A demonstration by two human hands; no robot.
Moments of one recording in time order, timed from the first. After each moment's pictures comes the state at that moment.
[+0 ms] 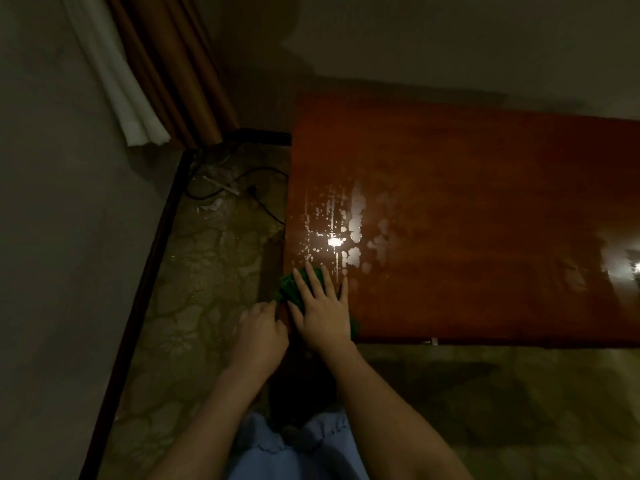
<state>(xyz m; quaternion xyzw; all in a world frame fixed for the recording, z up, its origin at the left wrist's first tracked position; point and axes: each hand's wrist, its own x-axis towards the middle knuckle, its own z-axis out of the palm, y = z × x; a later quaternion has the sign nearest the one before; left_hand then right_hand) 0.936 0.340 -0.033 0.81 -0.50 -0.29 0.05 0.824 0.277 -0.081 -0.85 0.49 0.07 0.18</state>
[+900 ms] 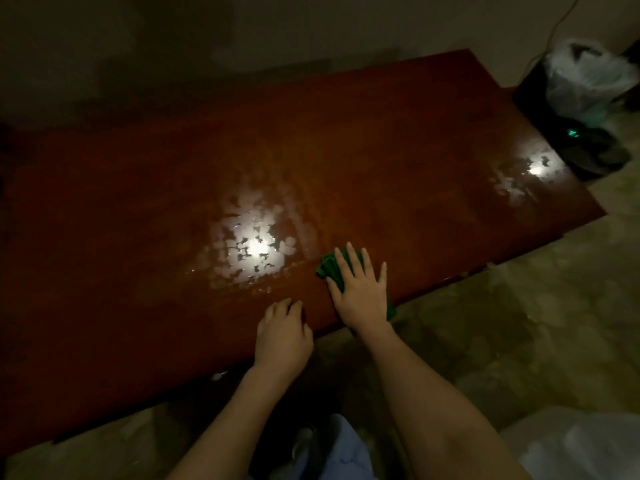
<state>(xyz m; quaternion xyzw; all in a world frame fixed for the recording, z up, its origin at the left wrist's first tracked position) 0.522 0.207 -0.023 0.67 -0.67 -0.31 -0.04 0.368 0.163 -0.085 -0.69 0.70 0.02 0.16</state>
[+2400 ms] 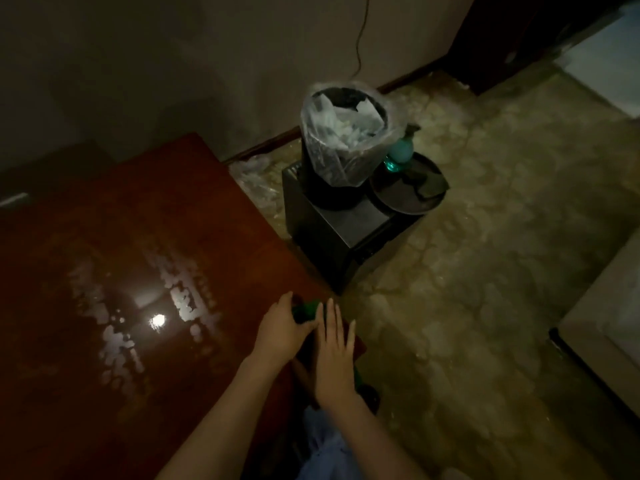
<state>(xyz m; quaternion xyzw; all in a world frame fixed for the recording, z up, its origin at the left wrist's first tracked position) -0.073 -0.075 -0.034 0.58 -0.65 -0.48 -0.02 -0.146 0.016 -0.098 -0.56 0.81 -0.02 0.16</state>
